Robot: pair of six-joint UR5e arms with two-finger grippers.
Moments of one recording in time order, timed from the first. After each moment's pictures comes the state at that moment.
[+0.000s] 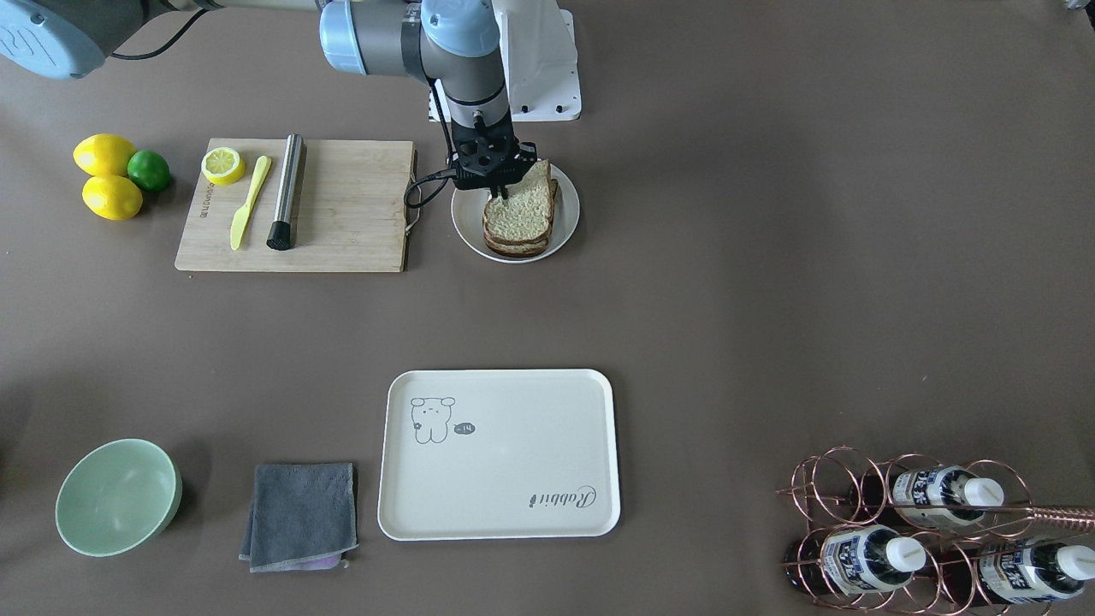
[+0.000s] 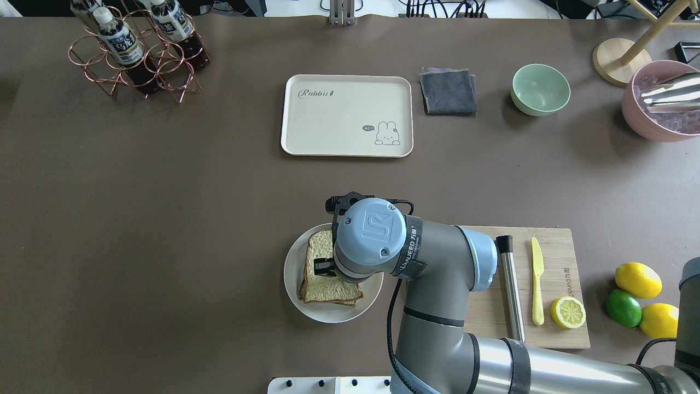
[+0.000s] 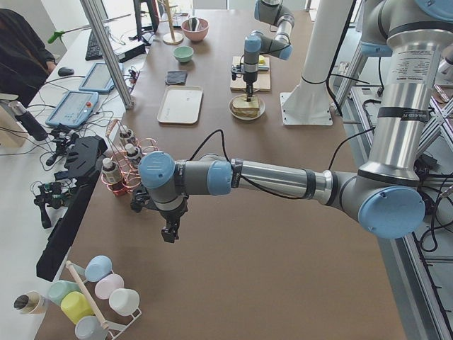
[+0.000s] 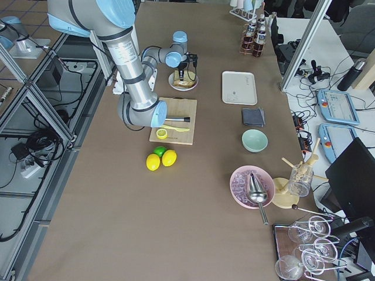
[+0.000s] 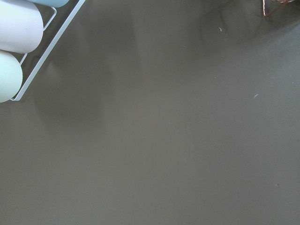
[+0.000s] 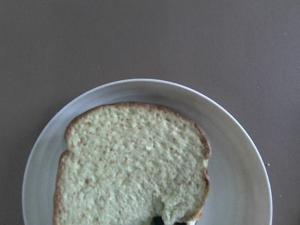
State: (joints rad) left arm -1.61 -1.70 -1.58 -1.41 -2.39 0.21; right arm 0.32 -0.89 1.71 -1.54 1.80 1.30
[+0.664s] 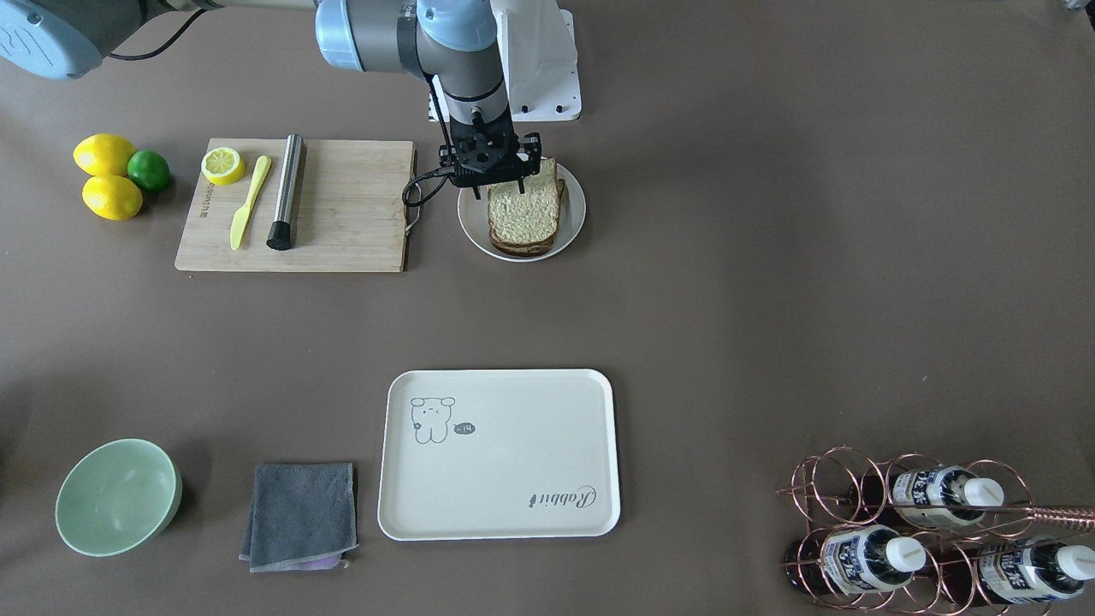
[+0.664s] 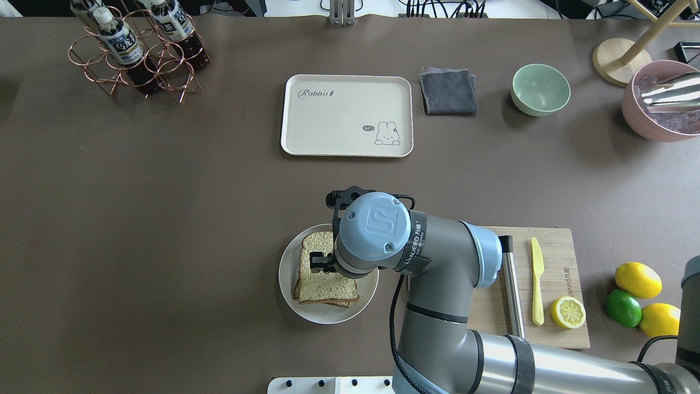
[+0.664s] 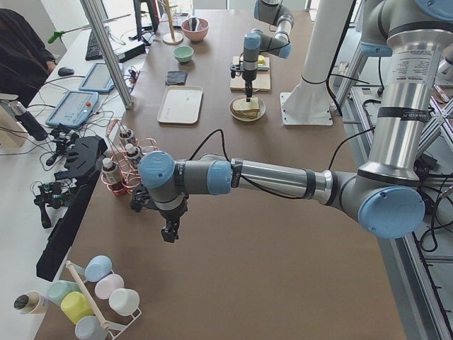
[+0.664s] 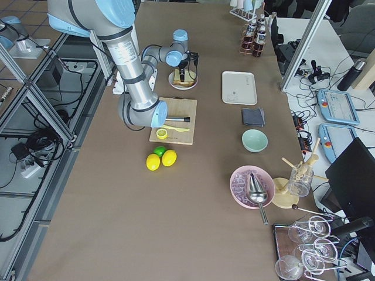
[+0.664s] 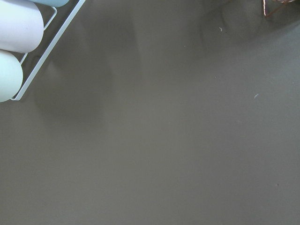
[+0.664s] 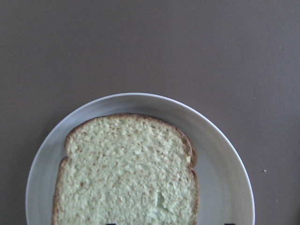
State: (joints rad) left arm -1.61 -1.70 -1.59 -1.41 -2.39 0.21; right arm 0.33 -0.89 1.73 -1.54 1.80 1.30
